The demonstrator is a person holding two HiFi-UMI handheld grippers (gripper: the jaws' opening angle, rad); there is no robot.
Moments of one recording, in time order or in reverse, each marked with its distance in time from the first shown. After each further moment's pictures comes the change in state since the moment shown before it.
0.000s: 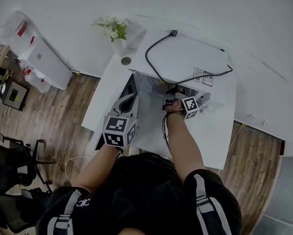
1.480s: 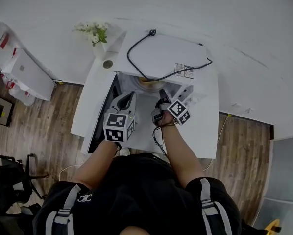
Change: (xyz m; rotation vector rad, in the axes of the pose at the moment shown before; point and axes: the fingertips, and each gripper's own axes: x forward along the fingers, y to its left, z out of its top) left arm 0.021 -0.035 -0.004 0.030 -0.019 -0.110; right arm -0.080 0.017 -0.023 -0.420 0.280 -0.180
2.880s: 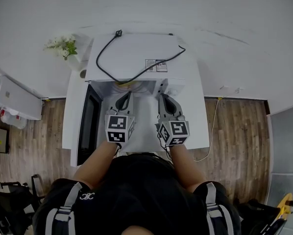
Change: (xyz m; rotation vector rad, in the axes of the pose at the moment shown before) left arm 0.061 -0.084 -0.002 0.119 -0.022 -0.125; right arm -0.131 0.078 0.077 -1.020 -0.176 -0.076
